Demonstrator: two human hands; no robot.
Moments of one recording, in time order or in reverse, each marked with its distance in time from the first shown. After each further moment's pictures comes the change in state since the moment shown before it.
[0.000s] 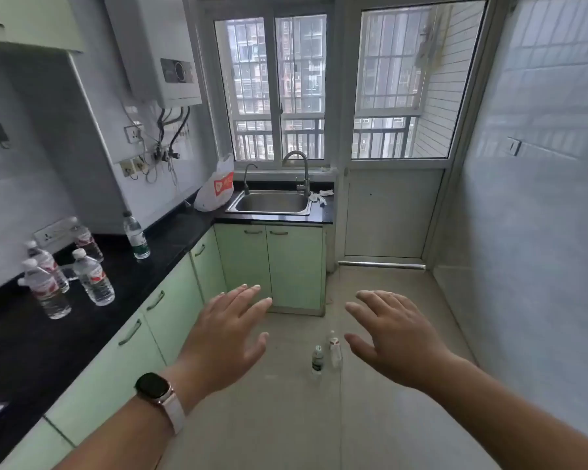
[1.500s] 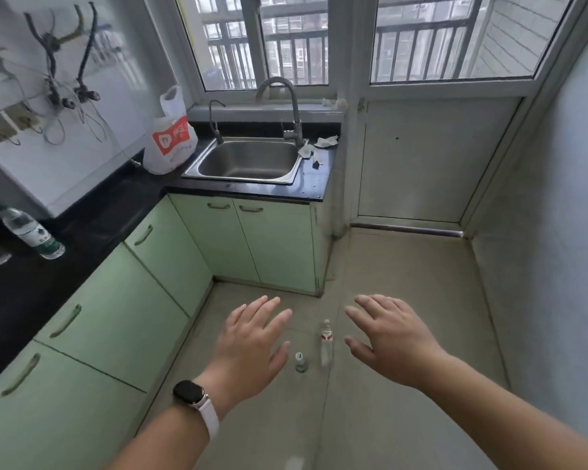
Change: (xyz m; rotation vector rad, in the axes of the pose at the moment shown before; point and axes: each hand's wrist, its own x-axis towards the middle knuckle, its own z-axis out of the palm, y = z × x) left_hand 0.363 0.043 0.303 -0.074 -0.282 -0.126; right_hand 0.210 0.336 0.316 0.236 -0.230 -0.102
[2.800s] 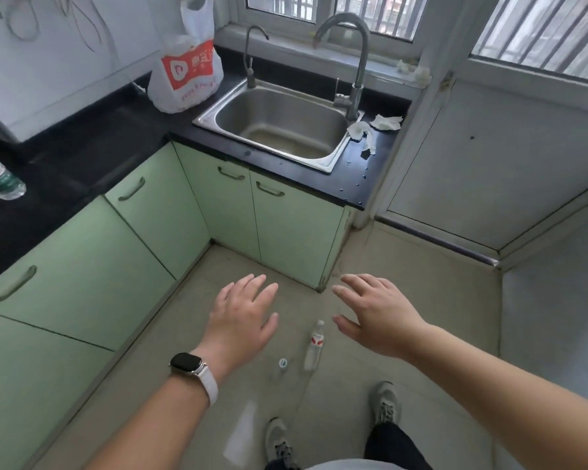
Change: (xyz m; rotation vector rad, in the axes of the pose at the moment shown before) left_hand 0.149 -0.128 0.105 -0.133 -0.096 -0.385; right_hand 0.245 0.071 0.098 0.018 -0.328 -0.210
